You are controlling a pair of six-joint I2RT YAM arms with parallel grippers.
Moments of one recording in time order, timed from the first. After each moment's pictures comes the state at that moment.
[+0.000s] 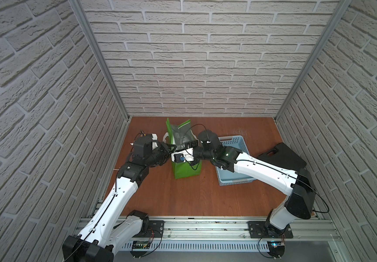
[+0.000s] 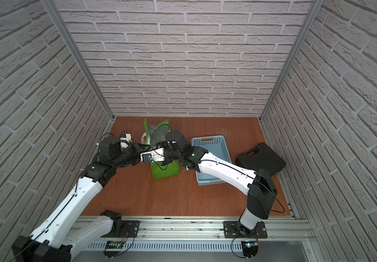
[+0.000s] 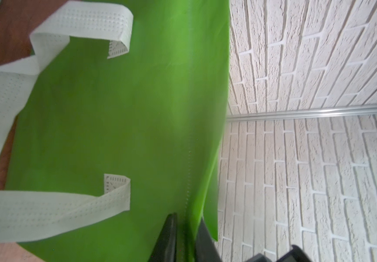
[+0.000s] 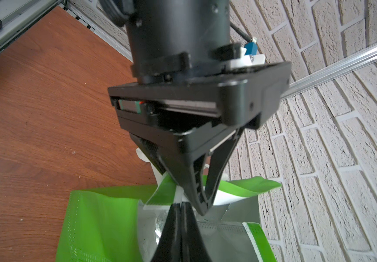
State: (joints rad) left arm -0.28 0.96 0.88 -0.39 0.40 -1.12; right arm 0.87 1.65 1.43 -0.23 -0.23 -0.98
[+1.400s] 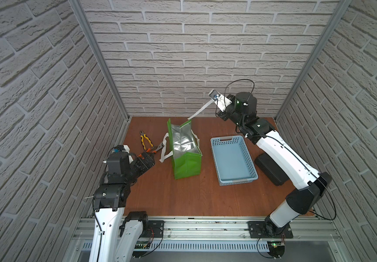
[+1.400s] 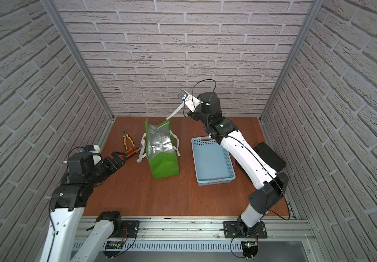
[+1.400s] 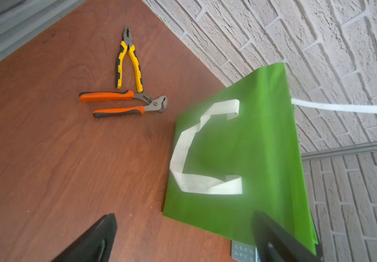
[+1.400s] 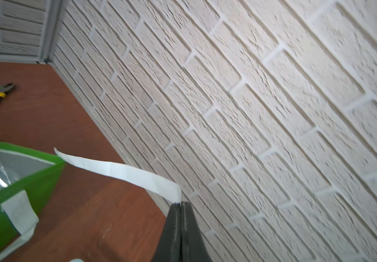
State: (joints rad) left arm 0.01 0.66 0.94 -0.91 0.16 -0.65; right arm 0.48 1.57 1.73 -0.38 0.25 -0.67
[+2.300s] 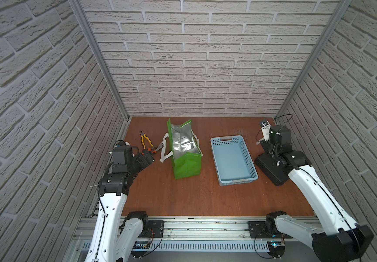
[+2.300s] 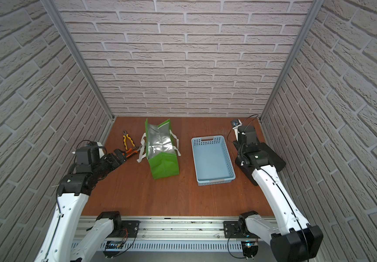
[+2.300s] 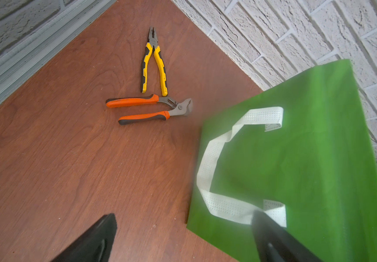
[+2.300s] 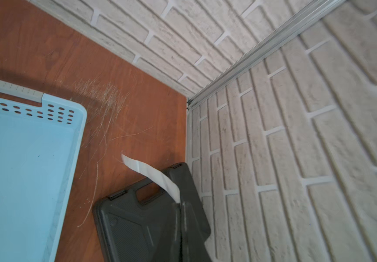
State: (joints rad) left arm 0.02 0.78 0.94 -0.87 0.09 -0.59; right arm 0.13 1.17 1.10 -0.56 0.51 -0.43
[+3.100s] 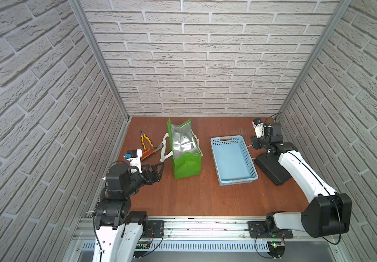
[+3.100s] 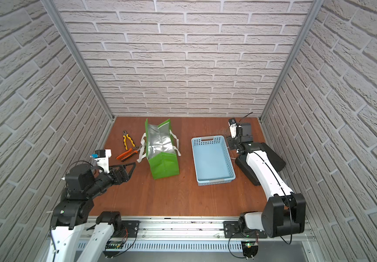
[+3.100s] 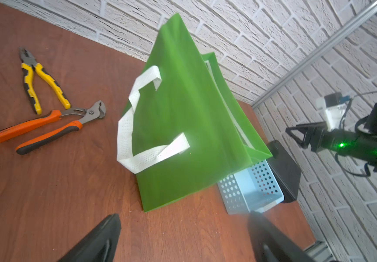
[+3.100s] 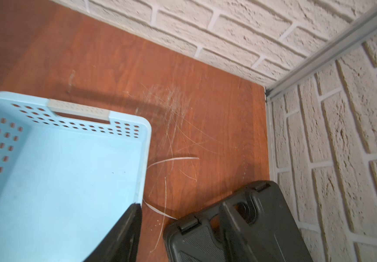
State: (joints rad) left arm -0.08 0.44 0.76 -0.76 0.44 -0.38; right arm 0.05 1.31 1.13 -0.49 0.08 -0.25
